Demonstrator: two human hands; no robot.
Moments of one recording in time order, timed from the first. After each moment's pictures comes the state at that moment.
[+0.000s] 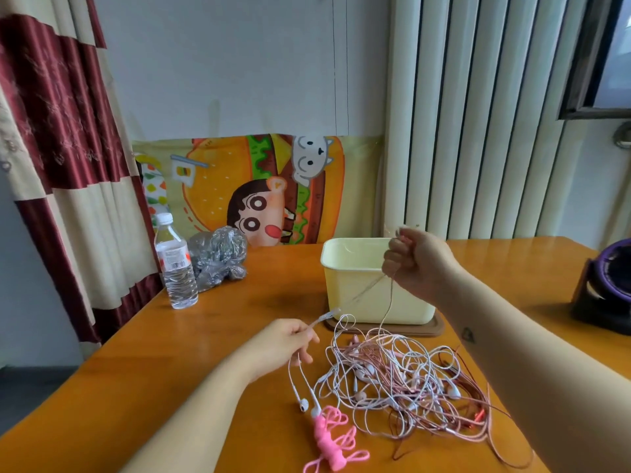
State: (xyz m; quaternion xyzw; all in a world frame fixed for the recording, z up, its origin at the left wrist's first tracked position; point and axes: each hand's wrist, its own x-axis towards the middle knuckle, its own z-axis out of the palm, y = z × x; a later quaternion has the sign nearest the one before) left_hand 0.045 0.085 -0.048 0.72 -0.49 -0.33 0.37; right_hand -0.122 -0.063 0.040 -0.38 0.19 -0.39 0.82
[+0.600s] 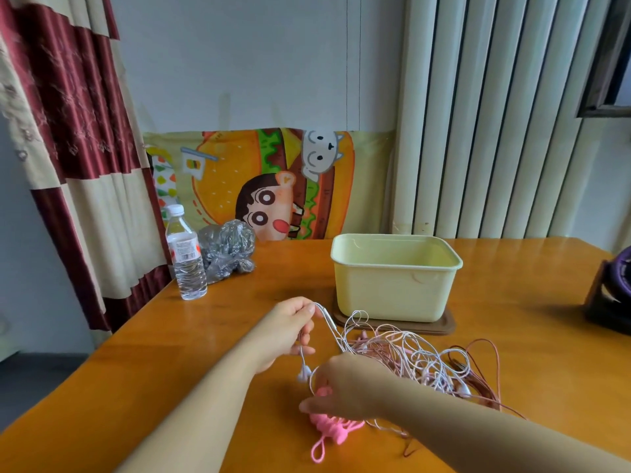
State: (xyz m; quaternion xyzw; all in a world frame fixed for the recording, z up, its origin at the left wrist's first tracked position) left_hand 0.042 0.090 -0.040 0.69 -0.43 -0.34 0.48; right_hand -0.084 0.024 -0.077 -0.97 0.20 0.04 0.11
